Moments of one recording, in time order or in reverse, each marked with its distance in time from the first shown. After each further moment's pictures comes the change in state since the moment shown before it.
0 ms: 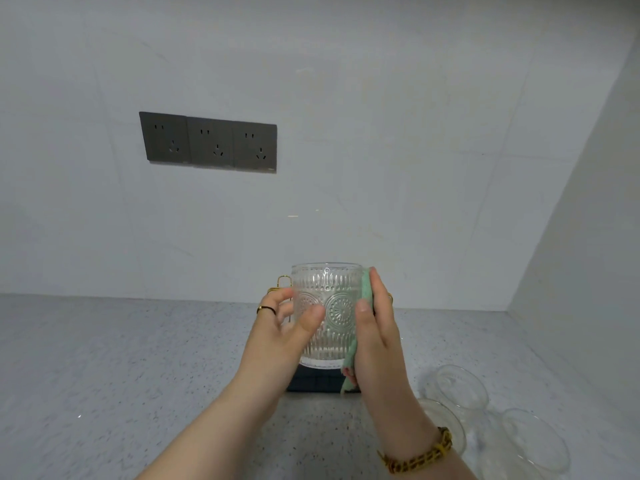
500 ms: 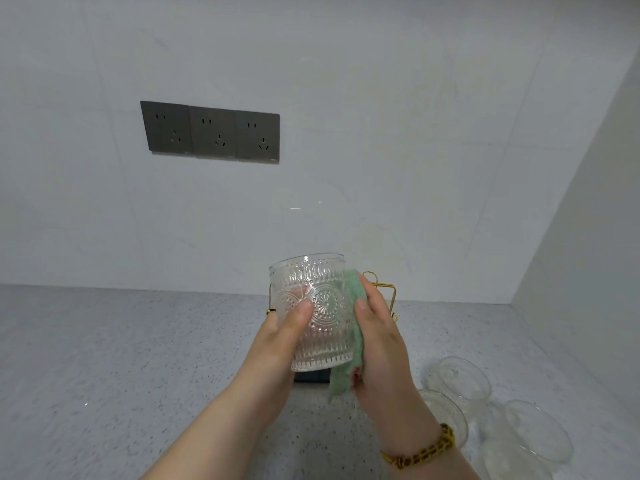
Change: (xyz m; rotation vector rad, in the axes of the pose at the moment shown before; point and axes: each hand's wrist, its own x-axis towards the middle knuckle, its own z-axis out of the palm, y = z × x) left_hand -0.005 -0.012 -0.006 -0.188 -0.128 -0.084; right_hand -0.002 0.009 0.002 0.332 -0.019 0.059
